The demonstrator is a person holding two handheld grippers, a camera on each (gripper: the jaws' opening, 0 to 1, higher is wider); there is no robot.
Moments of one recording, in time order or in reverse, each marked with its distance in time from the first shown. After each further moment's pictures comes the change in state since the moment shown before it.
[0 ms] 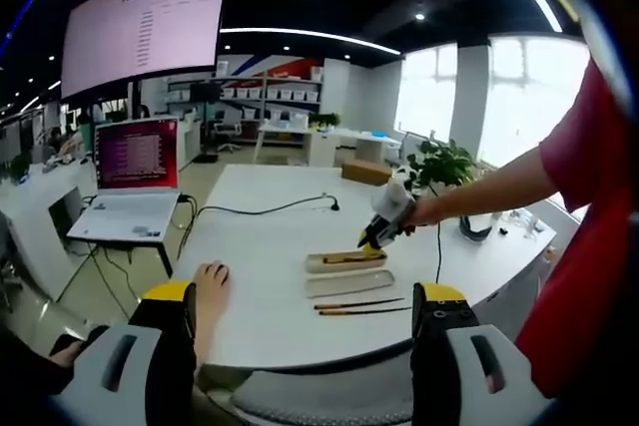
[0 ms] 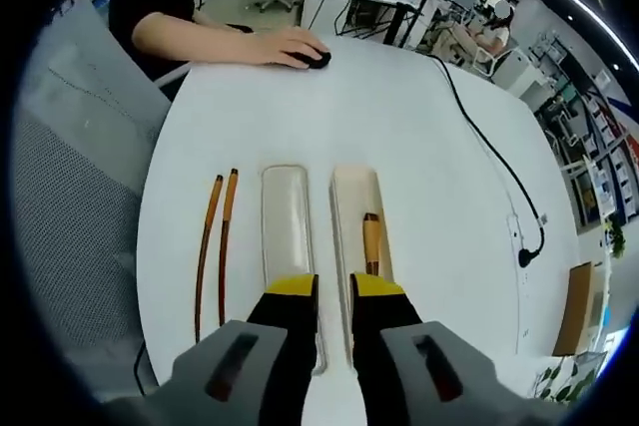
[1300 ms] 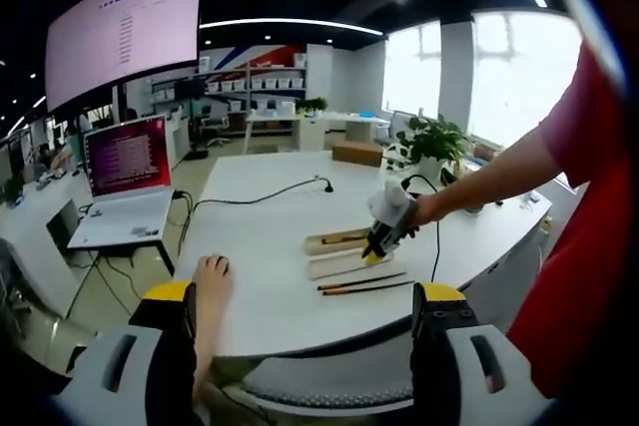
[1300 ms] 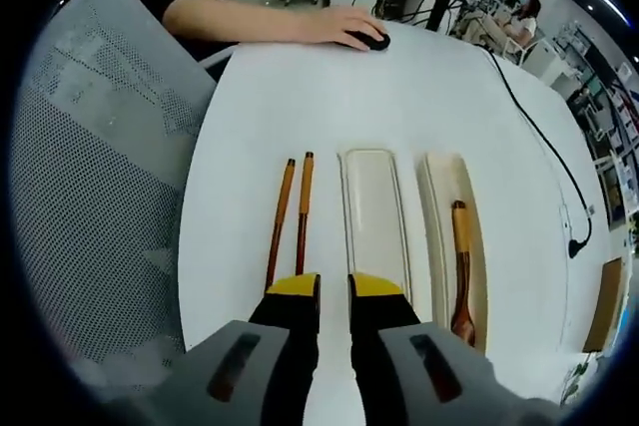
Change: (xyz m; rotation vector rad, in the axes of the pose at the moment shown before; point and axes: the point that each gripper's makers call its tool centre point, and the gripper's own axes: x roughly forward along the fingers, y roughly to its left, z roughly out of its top) left arm -0.009 0.000 -0.016 0.095 0.059 -0.029; right arm 0.026 0.082 -0.014 0.022 0.026 0.127
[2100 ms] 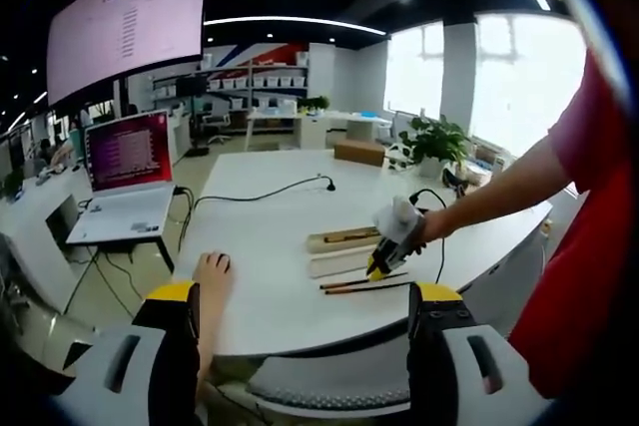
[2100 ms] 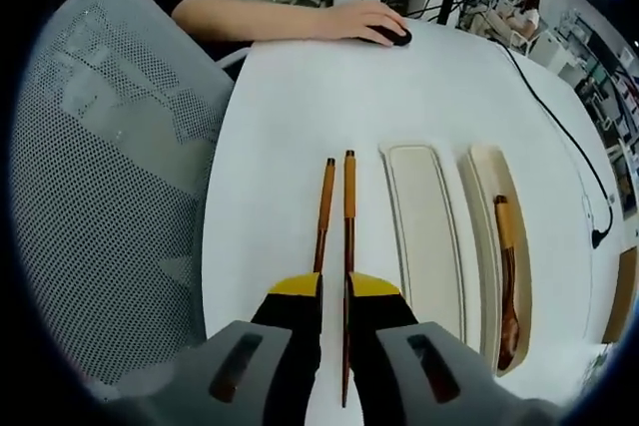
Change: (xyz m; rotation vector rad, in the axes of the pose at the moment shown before) left arm 0.005 0.008 -0.006 -0.024 0.011 0.001; right arm 0.025 0.034 -0.002 0.021 -0.001 0.035
